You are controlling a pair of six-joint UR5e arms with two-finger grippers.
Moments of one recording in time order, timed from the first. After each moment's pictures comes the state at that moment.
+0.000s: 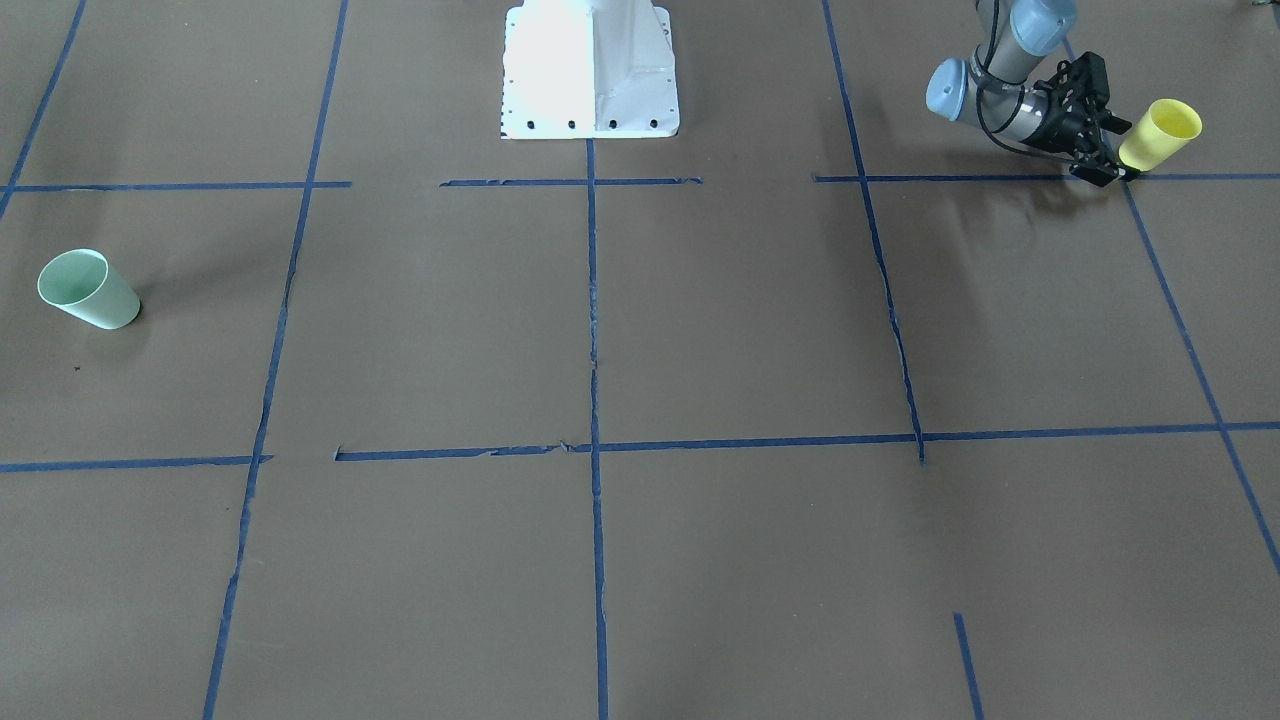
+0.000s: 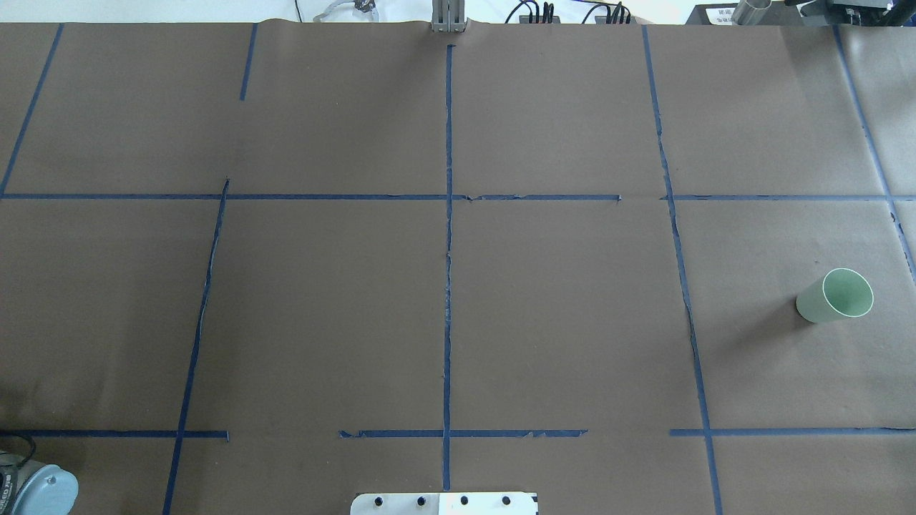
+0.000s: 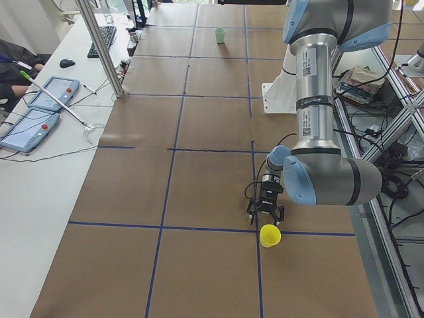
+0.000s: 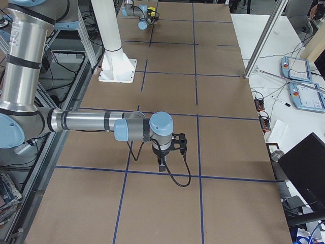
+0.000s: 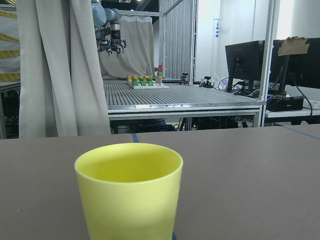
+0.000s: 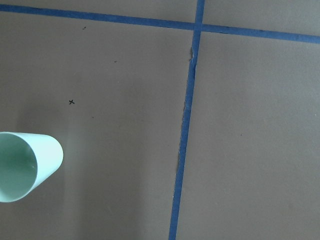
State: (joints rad) left arm -0.02 -1.29 -1.81 -1.04 -1.35 -3.10; right arm 1.51 -1.83 1.85 -1.52 2.35 -0.02
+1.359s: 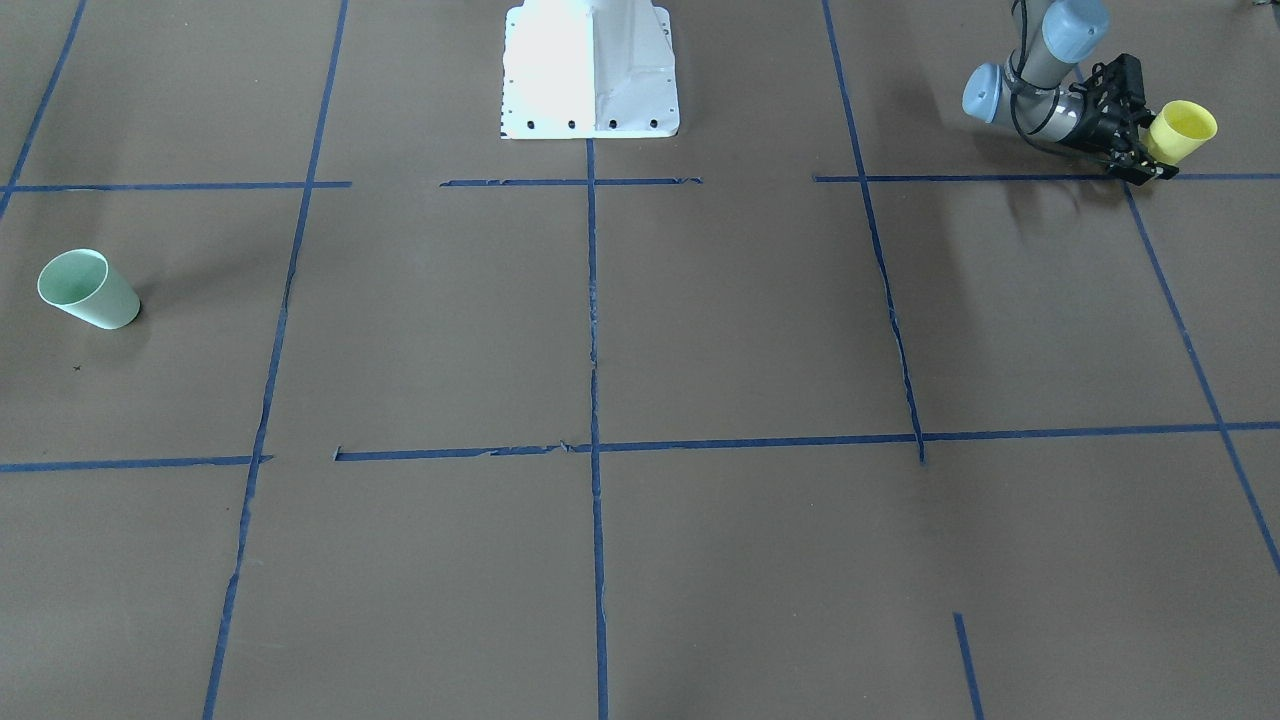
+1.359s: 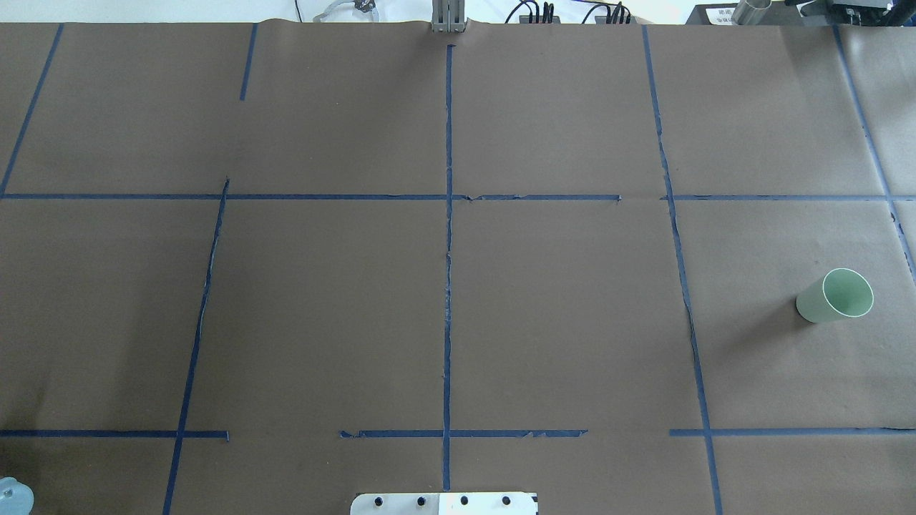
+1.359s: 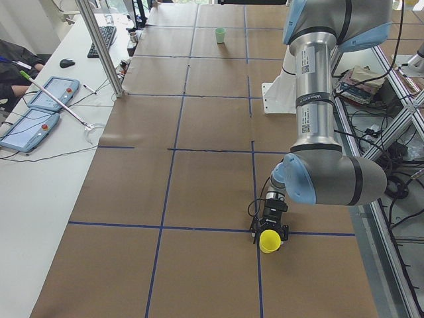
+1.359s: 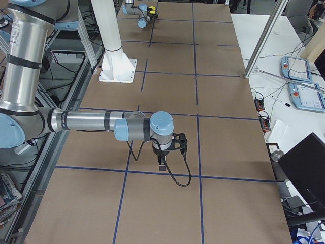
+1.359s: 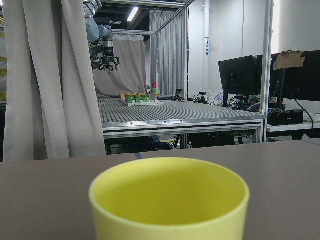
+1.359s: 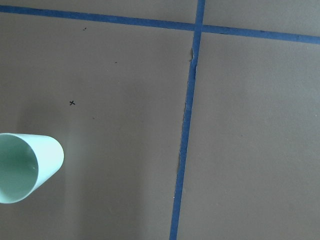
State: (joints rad) left arm 0.03 -1.23 -1.68 -1.17 -1.34 -3.13; right arm 1.51 -1.83 1.85 -1.52 2.35 -0.02
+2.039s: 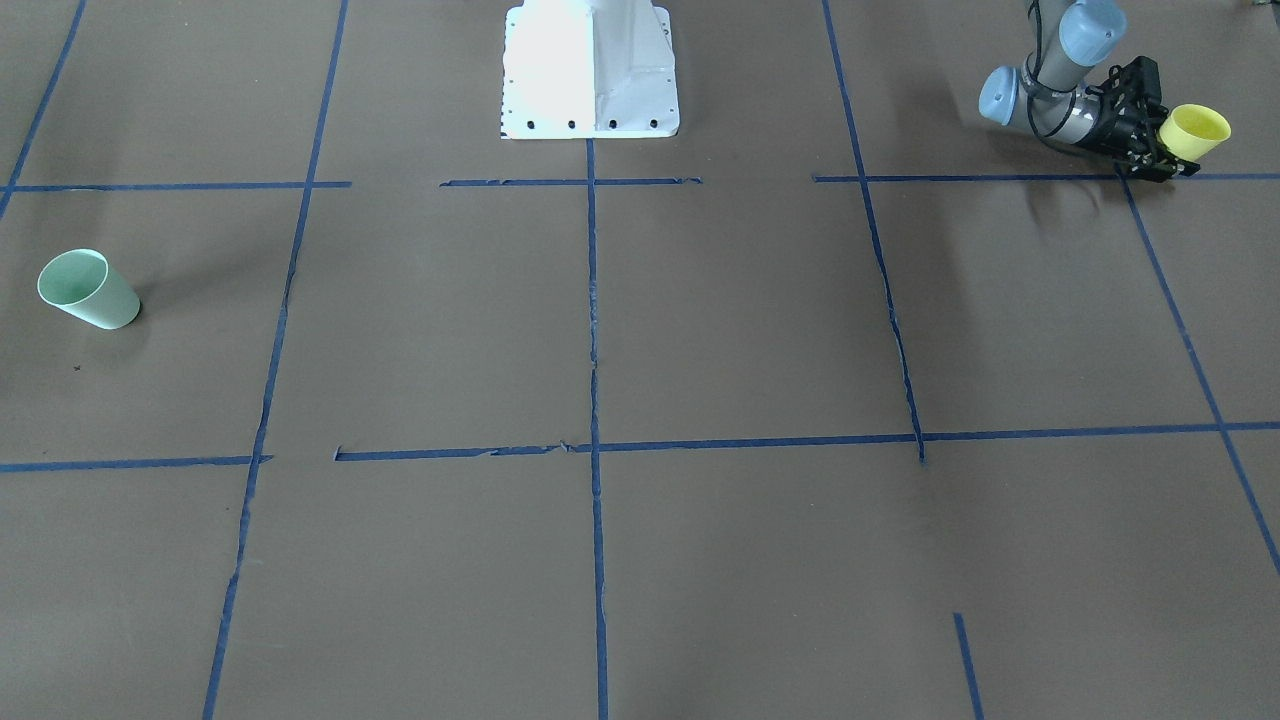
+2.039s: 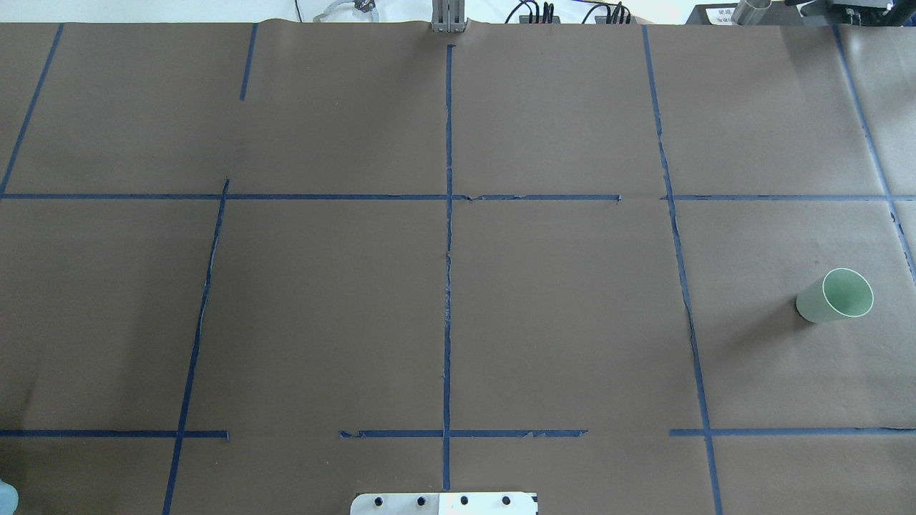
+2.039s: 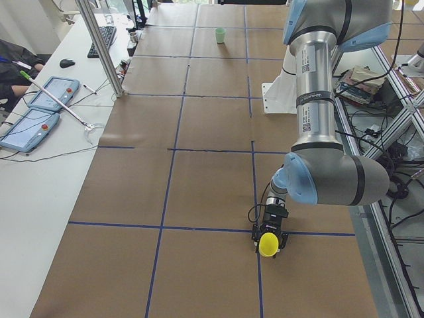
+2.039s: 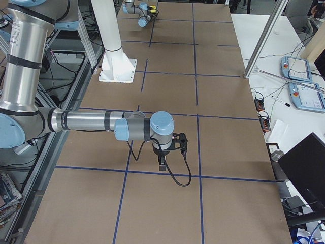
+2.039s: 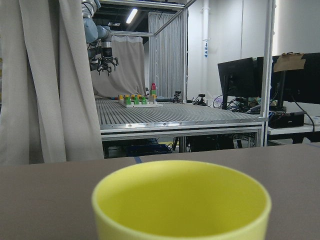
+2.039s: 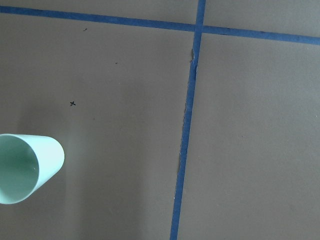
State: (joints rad) left arm 0.02 -1.20 -1.67 -1.19 -1.33 -3.13; right arm 1.51 -1.83 1.85 -1.52 2.35 -0.02
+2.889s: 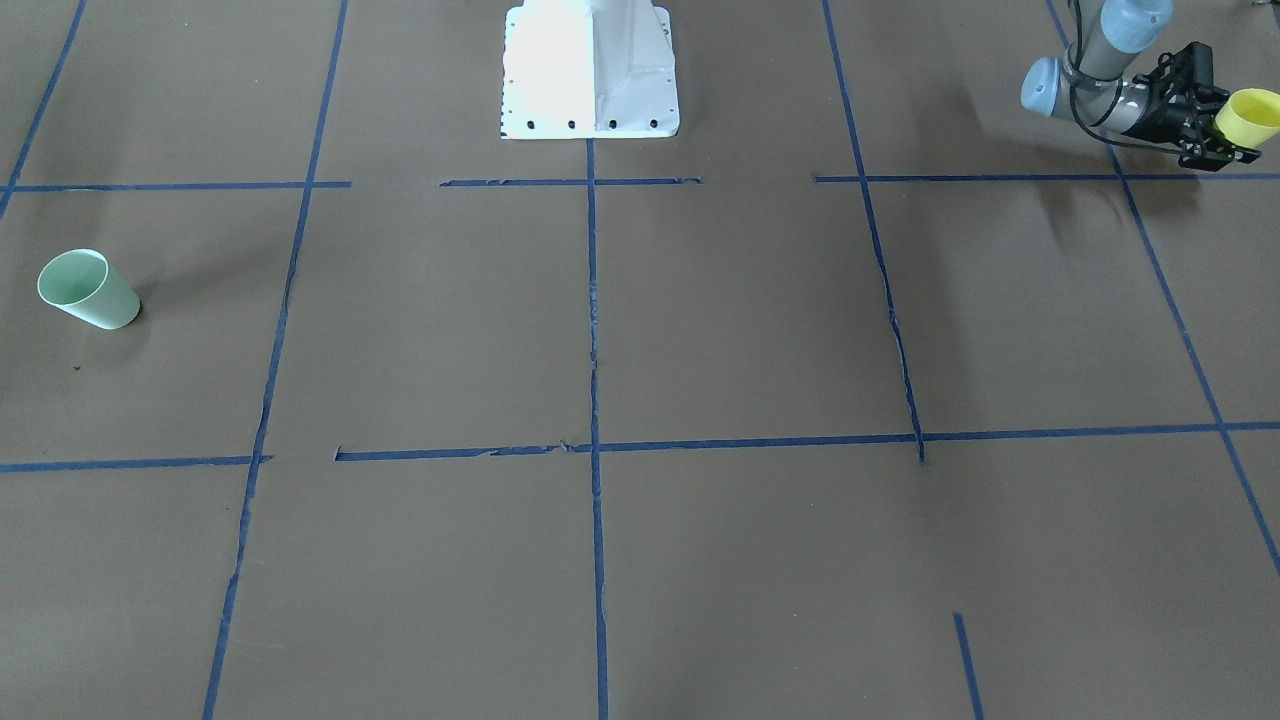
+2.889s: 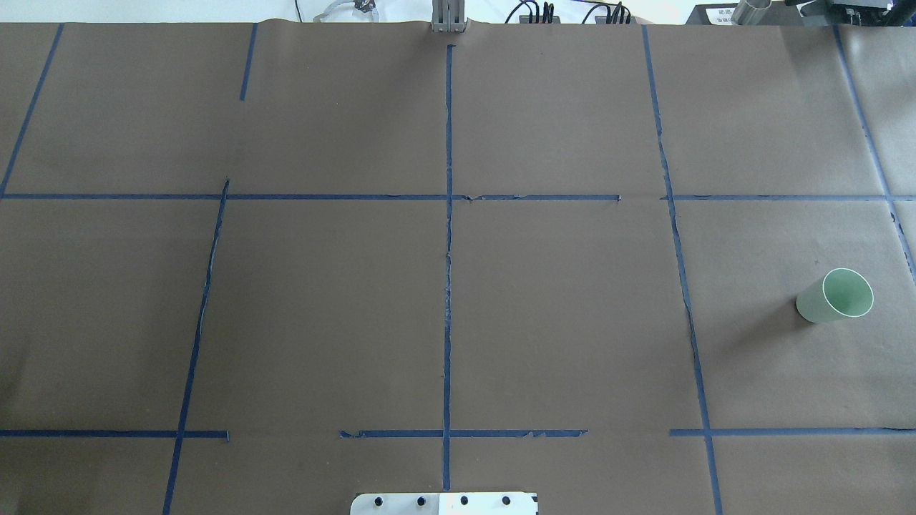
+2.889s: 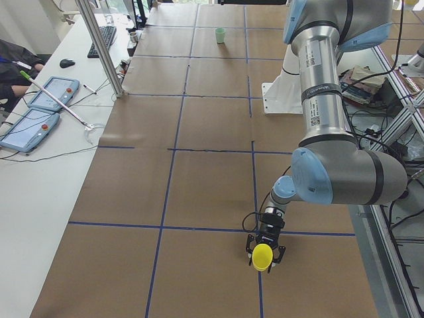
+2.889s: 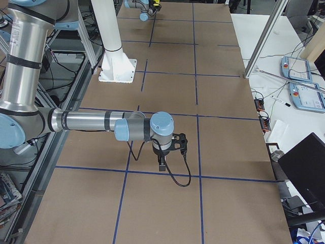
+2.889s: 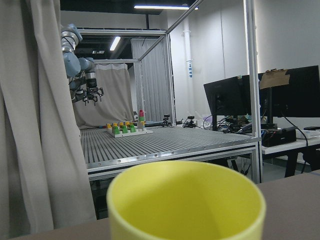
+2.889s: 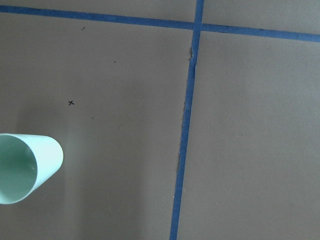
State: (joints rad) left arm -0.08 -1.10 -1.66 -1.26 -1.15 -2.96; right arm 1.51 -1.83 1.84 -1.52 2.35 -0.02
